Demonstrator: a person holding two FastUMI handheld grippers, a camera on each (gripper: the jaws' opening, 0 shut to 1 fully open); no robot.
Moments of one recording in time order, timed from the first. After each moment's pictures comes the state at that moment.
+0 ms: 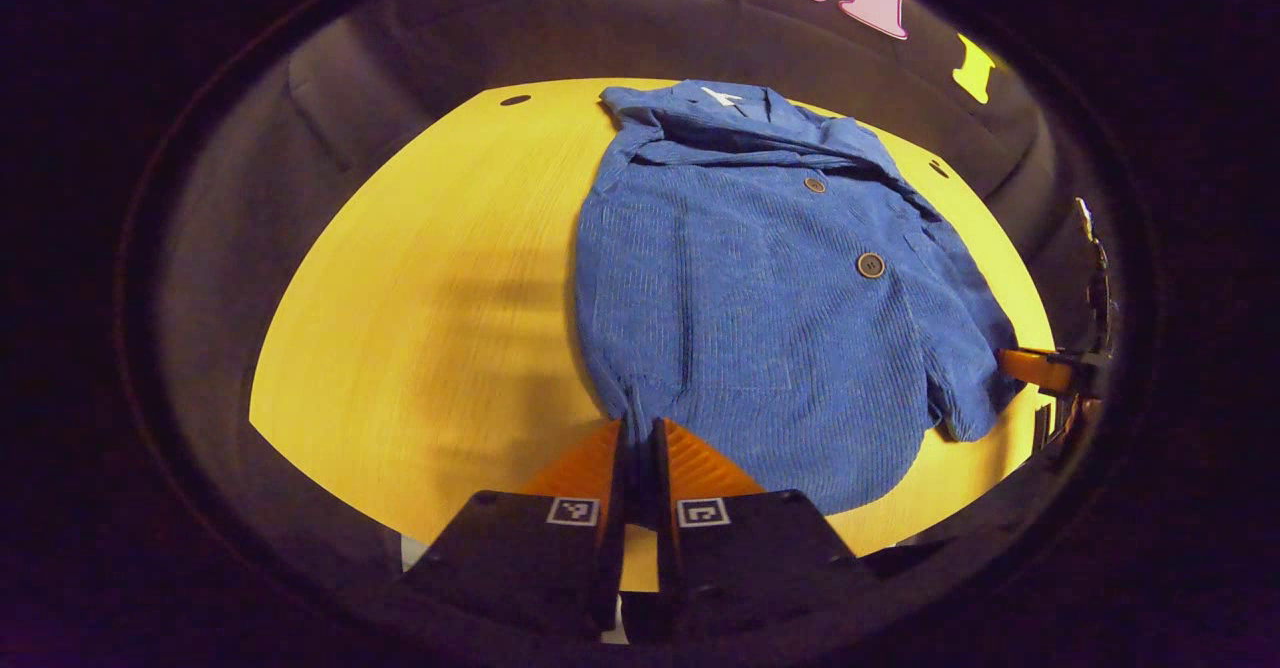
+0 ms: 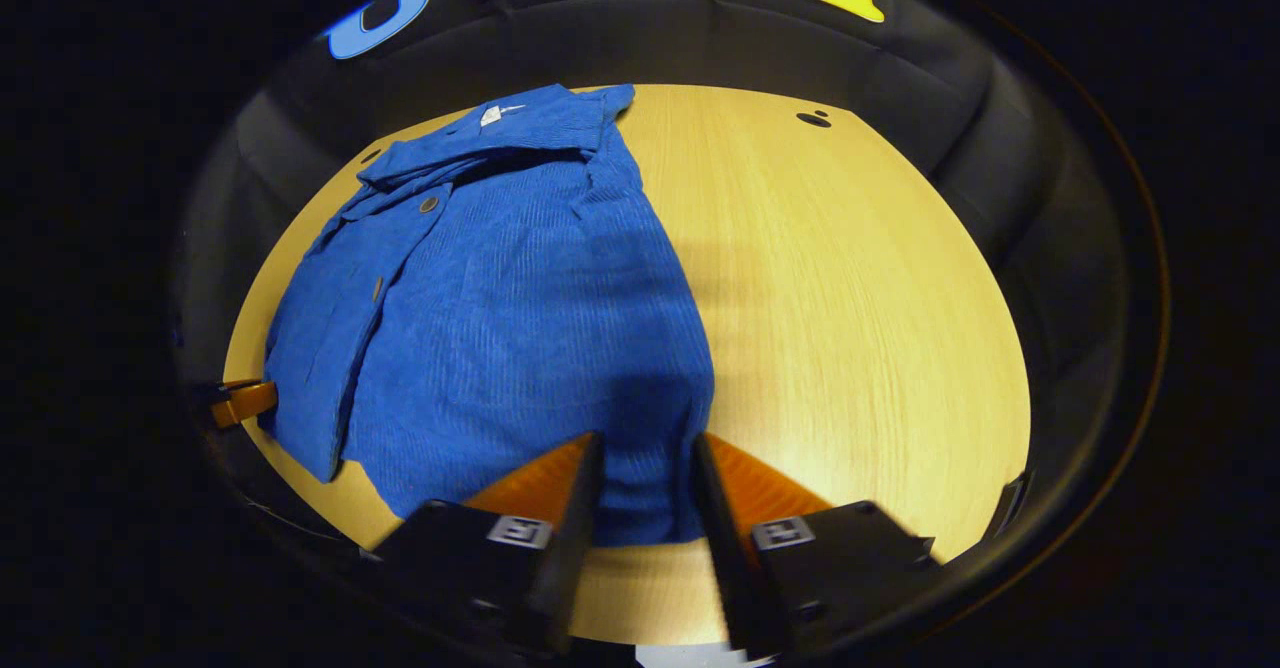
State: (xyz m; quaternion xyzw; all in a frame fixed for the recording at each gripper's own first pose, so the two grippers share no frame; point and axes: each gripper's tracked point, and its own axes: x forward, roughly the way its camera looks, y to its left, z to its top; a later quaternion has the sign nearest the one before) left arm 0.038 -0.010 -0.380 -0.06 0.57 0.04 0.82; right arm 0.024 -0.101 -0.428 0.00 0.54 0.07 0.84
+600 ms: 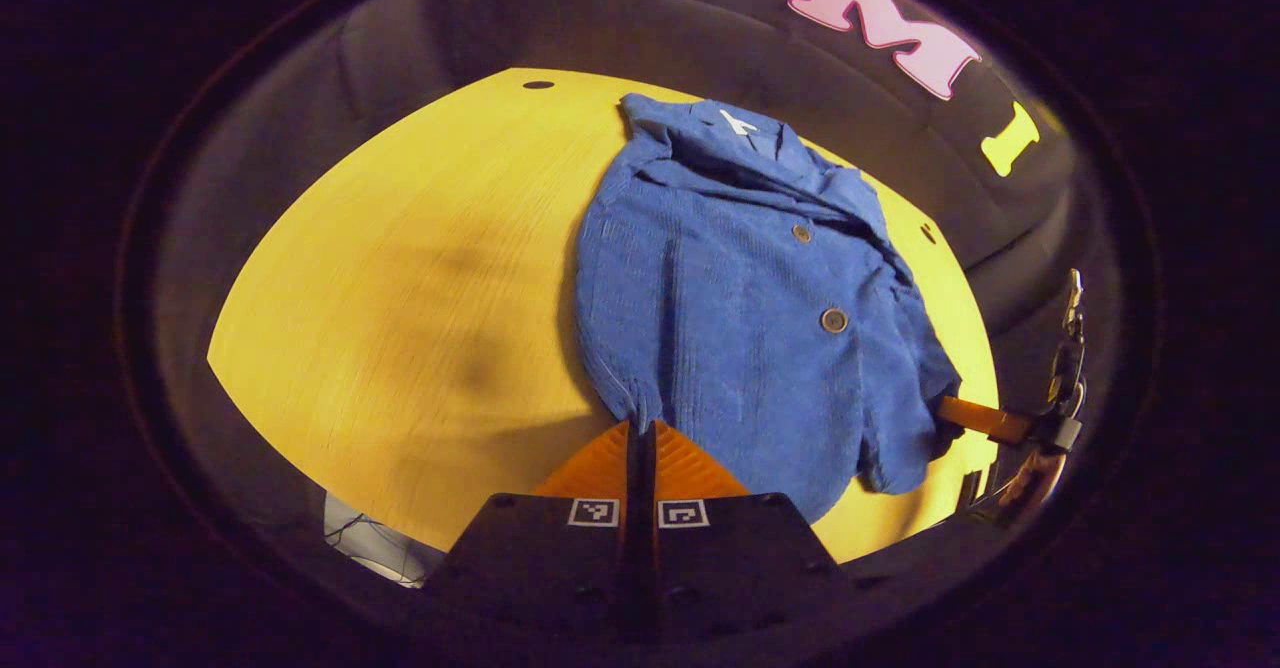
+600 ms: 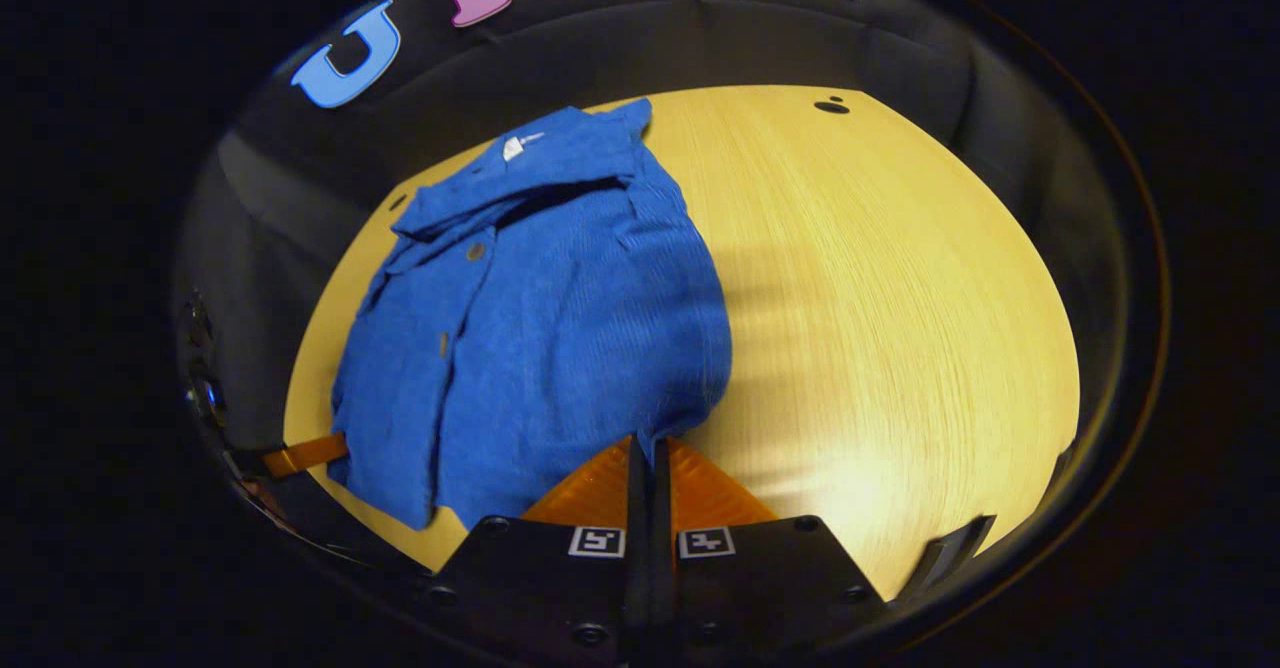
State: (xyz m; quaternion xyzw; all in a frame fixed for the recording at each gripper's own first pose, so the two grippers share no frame) left arm 0.059 -0.024 -0.337 -0.18 0.54 0.02 0.82; right arm 0.062 -0.050 -0.386 0.10 0.51 0.11 0.85
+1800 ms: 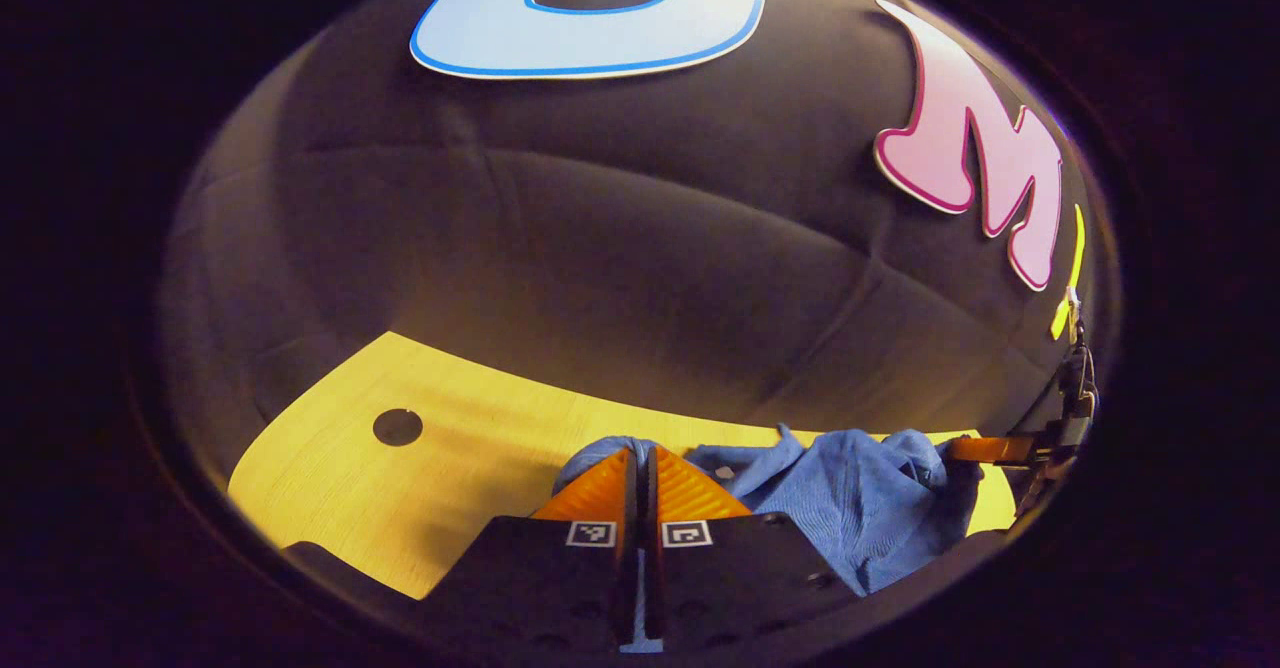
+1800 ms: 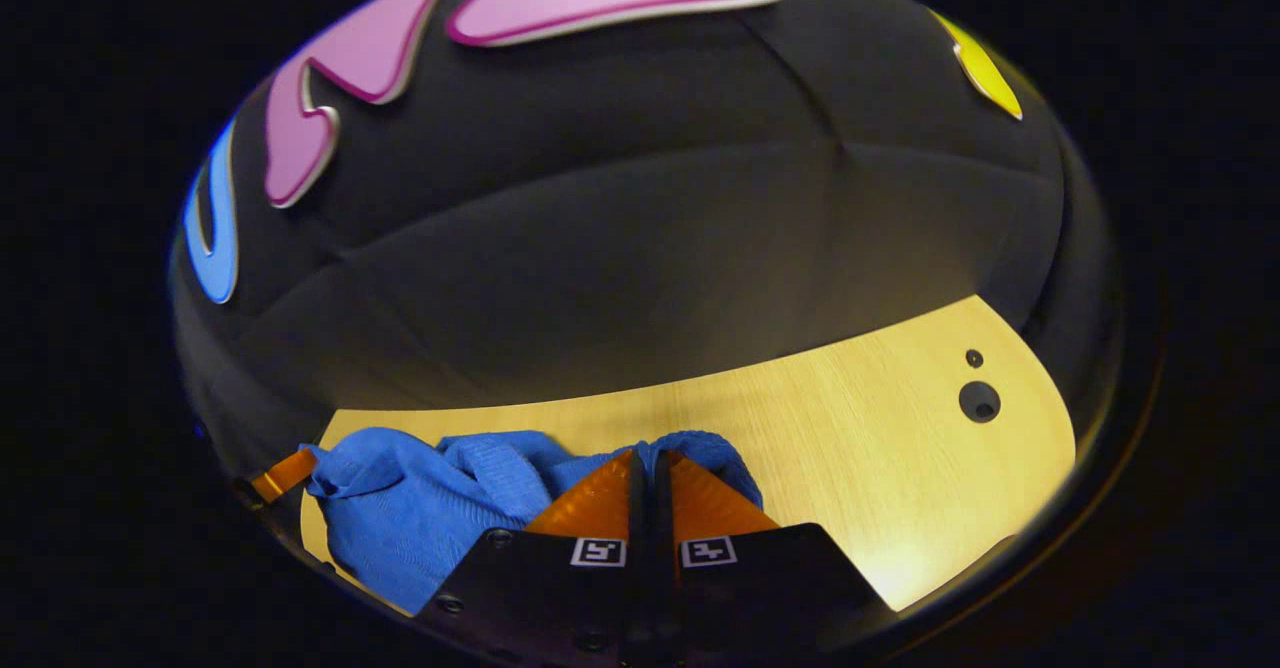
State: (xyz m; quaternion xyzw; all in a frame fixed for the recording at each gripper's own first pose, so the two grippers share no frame) left arm 0.550 0.071 -0.285 -0.11 0.27 0.03 0.96; right arm 0.514 0.011 -0.392 0.14 0.36 0.03 0.92
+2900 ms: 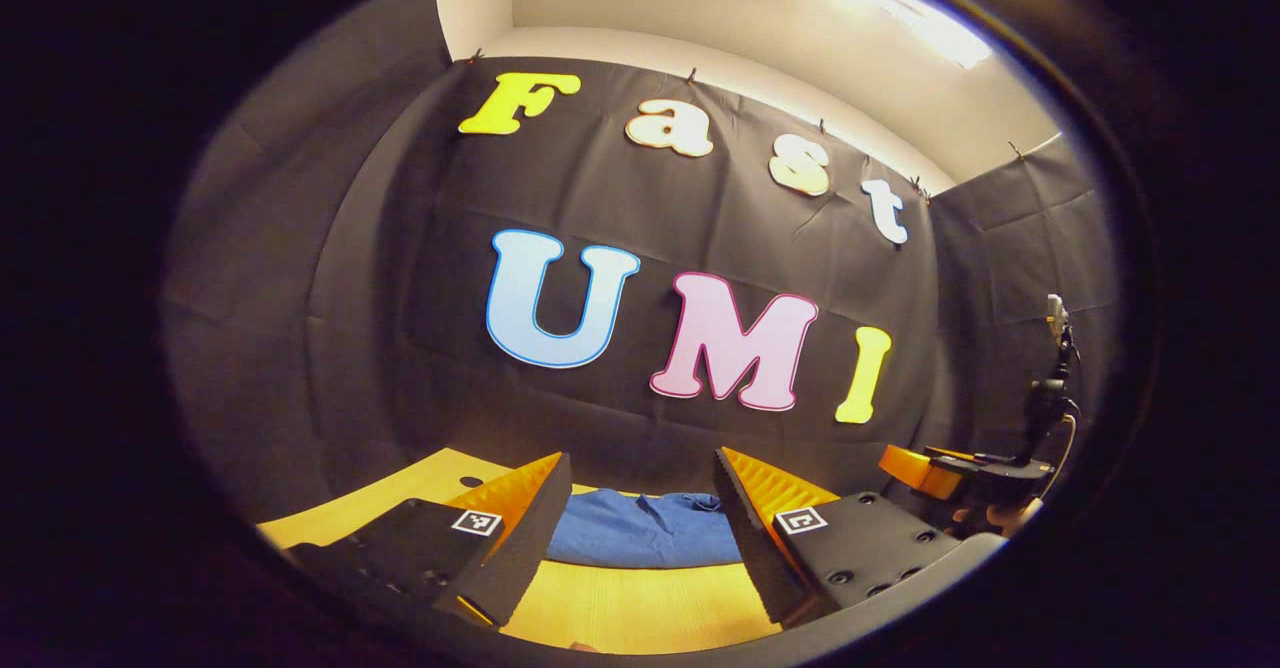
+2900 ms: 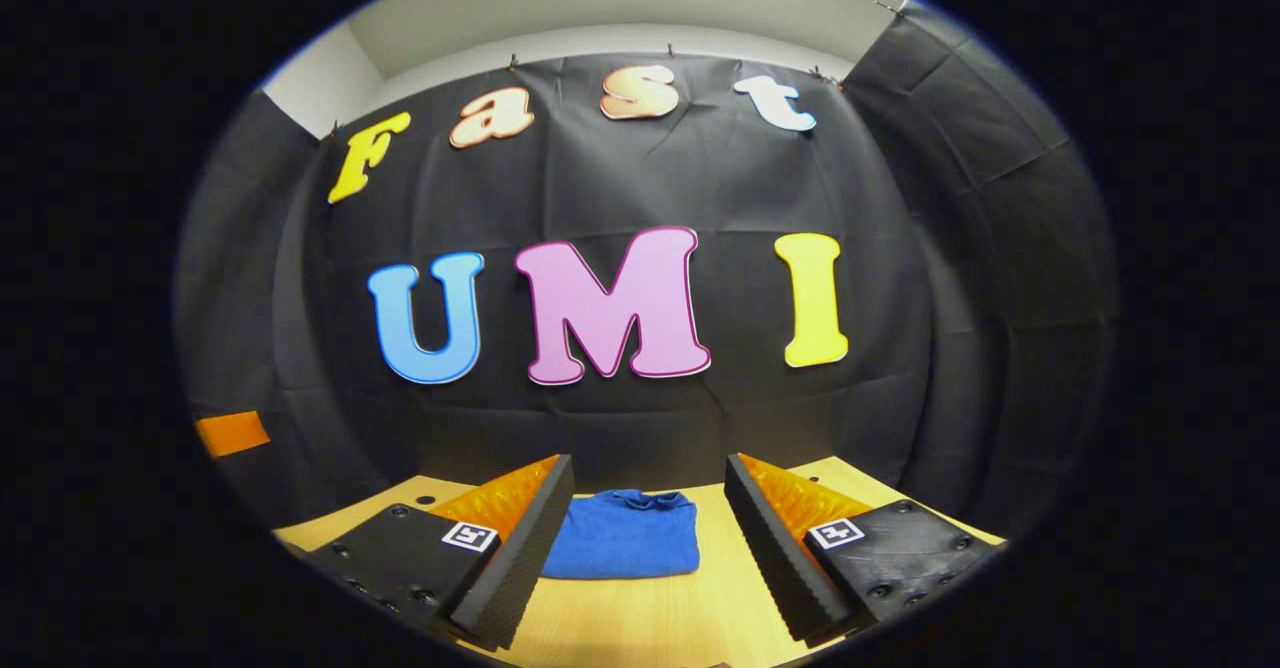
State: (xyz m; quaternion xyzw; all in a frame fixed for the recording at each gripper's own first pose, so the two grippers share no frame) left arm 0.068 -0.019 -0.016 -0.10 0.00 -0.01 1.00; right arm 0.089 -0.029 -0.087 0.08 -0.01 0.05 1.00
